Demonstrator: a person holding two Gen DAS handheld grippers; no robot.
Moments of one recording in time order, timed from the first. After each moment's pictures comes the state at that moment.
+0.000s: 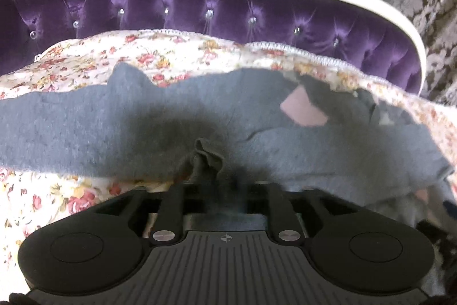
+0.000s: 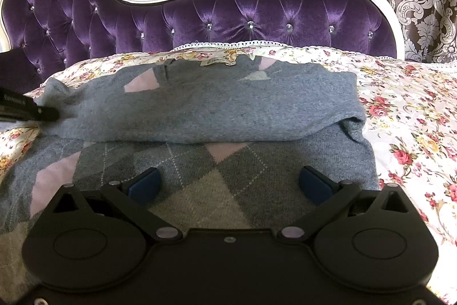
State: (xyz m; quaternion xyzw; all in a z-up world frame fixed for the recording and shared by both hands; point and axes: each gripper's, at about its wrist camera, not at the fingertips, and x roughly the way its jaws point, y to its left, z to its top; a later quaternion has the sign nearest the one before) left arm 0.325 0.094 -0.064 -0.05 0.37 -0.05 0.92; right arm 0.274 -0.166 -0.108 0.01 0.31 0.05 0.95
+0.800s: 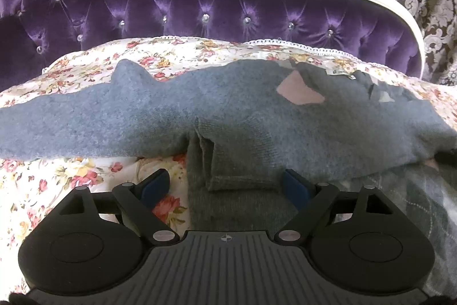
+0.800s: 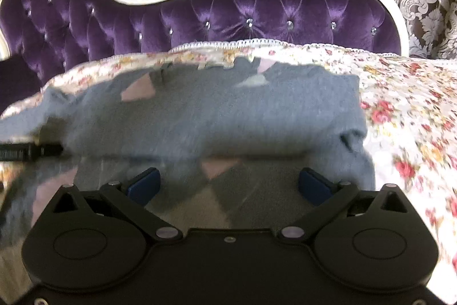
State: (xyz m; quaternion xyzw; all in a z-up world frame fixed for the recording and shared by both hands) left arm 0.294 0.078 -0.079 0.00 0.35 -0.04 0.94; right arm 0.305 -0.185 -0.091 0.03 0.31 0.05 0.95
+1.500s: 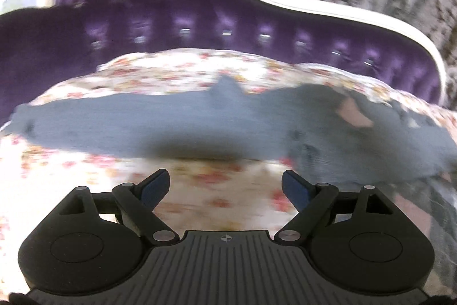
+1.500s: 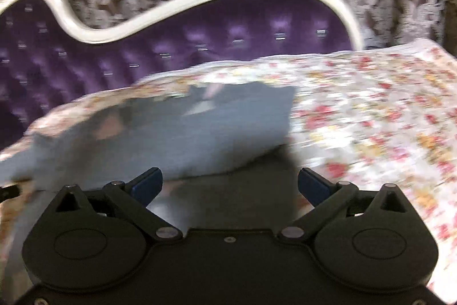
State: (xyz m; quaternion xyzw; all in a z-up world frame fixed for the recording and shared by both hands) left arm 0.262 0.181 -0.046 -0.04 0.33 0.02 0.94; right arm 0.270 -0.212 -0.065 0.09 0.30 0.03 0.95
